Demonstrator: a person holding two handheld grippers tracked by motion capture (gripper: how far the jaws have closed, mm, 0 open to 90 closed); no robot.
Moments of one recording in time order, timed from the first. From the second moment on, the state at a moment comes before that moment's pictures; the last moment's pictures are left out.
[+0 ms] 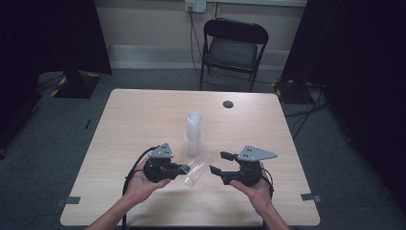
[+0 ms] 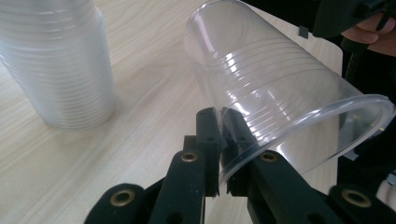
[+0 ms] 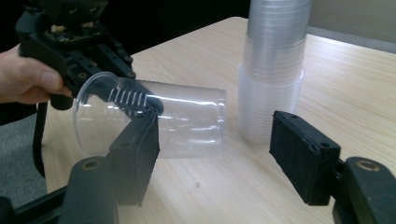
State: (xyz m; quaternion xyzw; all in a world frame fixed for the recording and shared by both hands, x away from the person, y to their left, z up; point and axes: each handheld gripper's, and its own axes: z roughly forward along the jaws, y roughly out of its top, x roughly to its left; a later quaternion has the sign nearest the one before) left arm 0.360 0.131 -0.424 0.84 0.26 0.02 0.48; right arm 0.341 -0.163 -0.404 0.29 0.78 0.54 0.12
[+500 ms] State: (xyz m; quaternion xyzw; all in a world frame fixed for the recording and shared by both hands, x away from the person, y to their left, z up) left arm 0.360 0.122 -0.423 0.86 0.22 -0.02 0.45; right arm 0.337 -0.144 -0.401 0.23 0.81 0.53 0.10
